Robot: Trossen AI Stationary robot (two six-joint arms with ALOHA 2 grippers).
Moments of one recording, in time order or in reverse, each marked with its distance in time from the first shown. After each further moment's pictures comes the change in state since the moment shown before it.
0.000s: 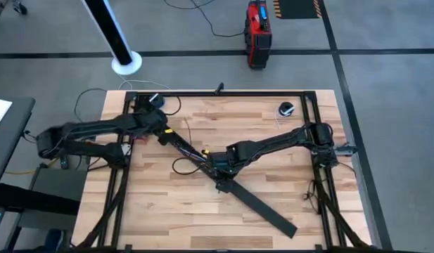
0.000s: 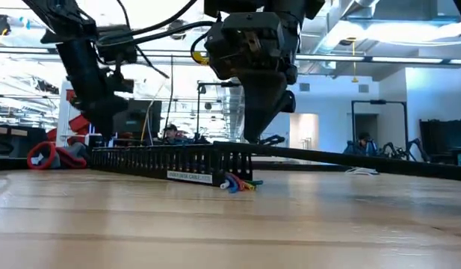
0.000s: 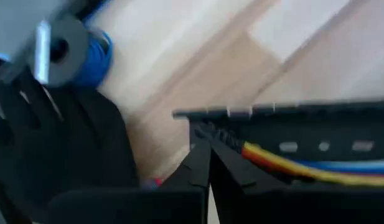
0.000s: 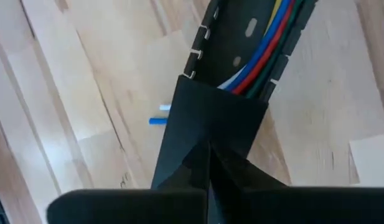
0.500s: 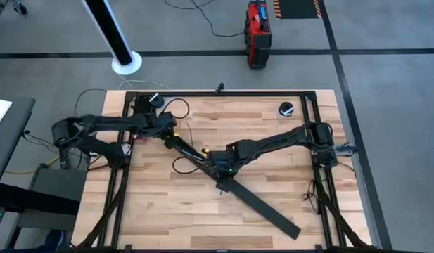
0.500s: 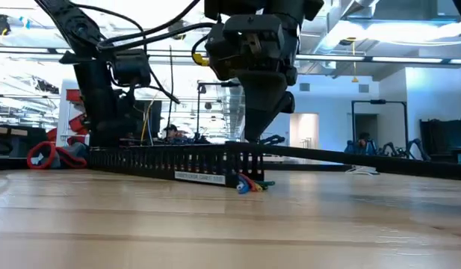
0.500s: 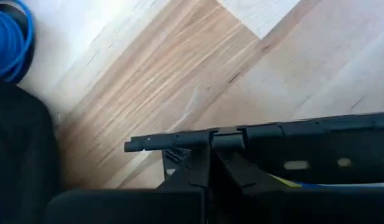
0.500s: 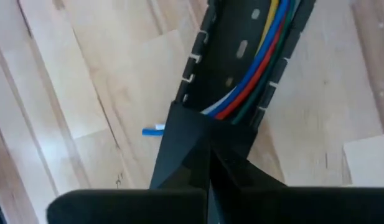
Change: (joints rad) left arm 0.000 0.201 0.000 0.143 0.090 0.003; right arm -0.010 0.000 -0.008 0.002 -0.005 -0.018
